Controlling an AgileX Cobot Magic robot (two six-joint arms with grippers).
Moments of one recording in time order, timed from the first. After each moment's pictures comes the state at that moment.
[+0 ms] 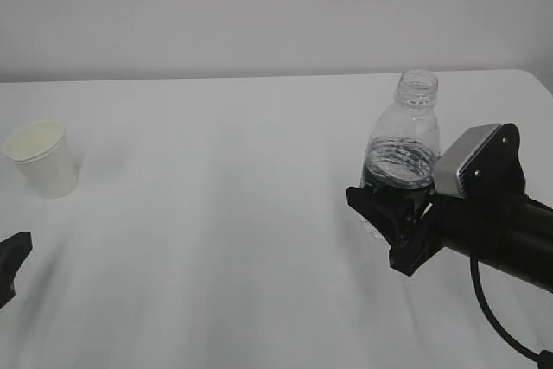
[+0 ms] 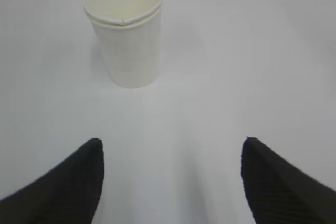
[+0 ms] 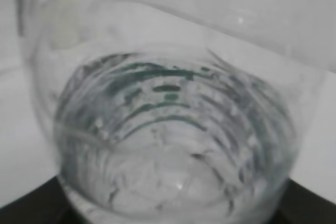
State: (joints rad) left arm -0.14 1.65 -0.03 -0.06 -1.15 -0.03; right arm 0.22 1.79 -0.41 -0.55 -1.12 0.03
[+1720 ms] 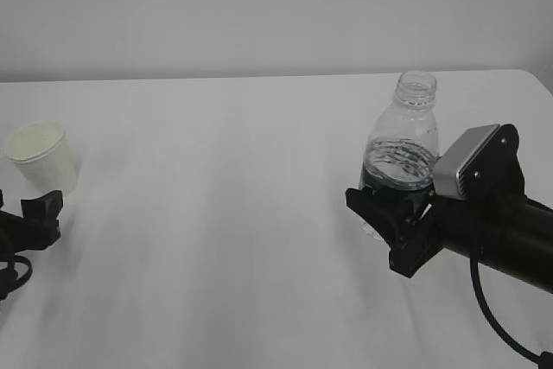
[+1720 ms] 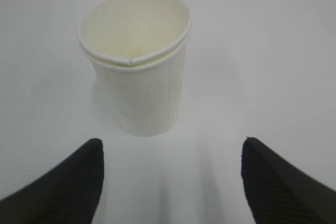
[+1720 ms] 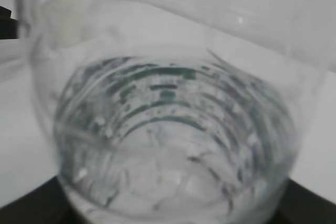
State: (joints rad) left arm -0.14 1.91 -0.30 -0.13 -1.15 -0.02; right arm 0.22 1.79 -0.41 -0.56 -1.12 0.03
